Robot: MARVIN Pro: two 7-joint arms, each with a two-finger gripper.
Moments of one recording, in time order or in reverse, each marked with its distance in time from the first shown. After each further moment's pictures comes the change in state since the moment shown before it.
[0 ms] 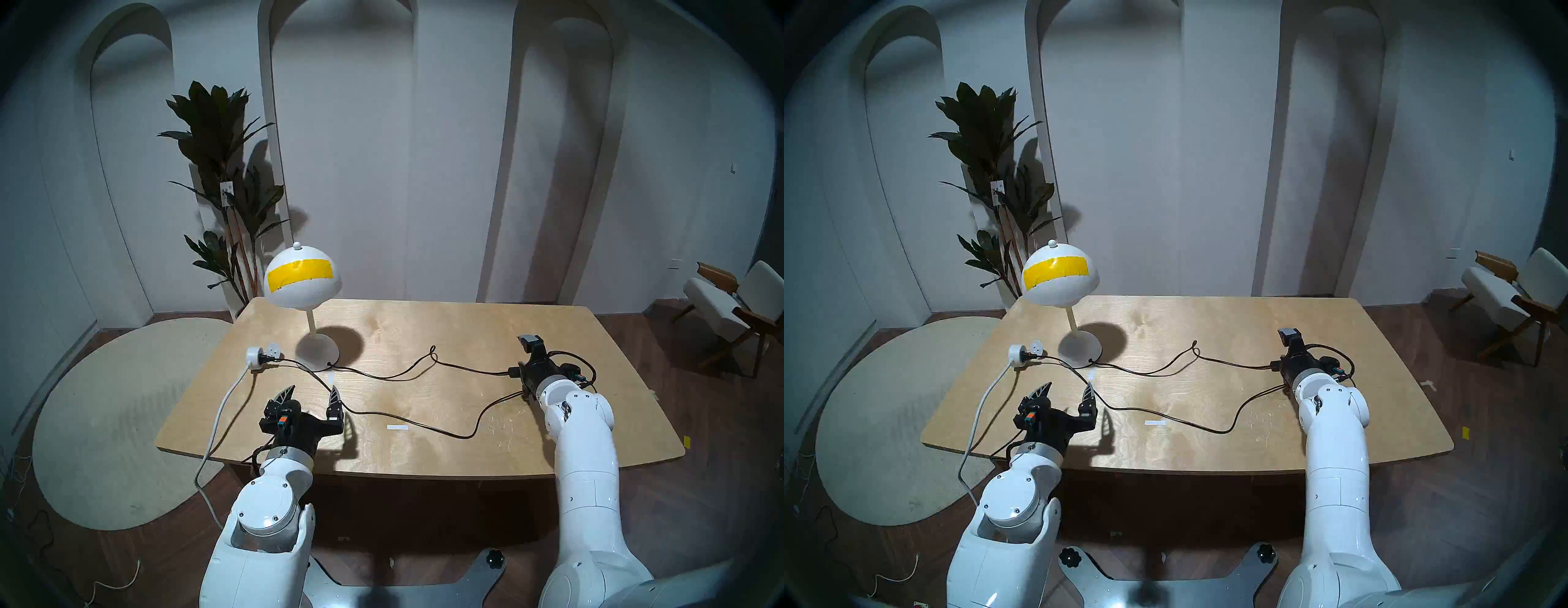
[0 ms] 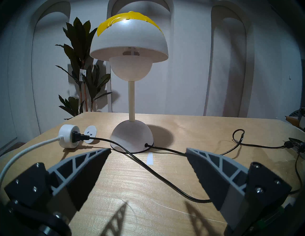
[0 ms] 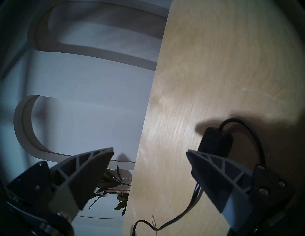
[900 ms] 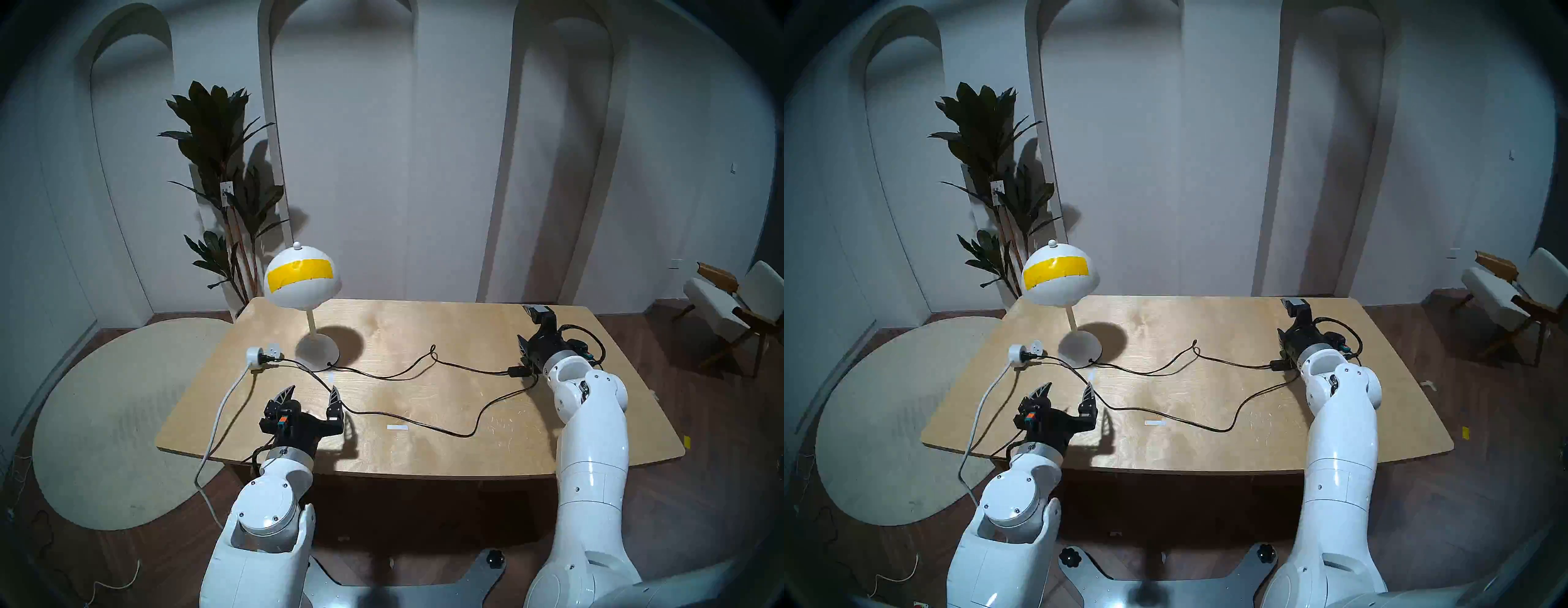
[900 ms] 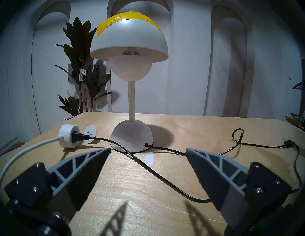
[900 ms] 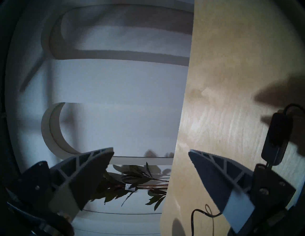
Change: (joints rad) left arm 0.000 0.000 0.000 0.000 0.000 0.000 0.000; right arm 0.004 -0.080 0.070 -0.189 0.197 0.109 -0.115
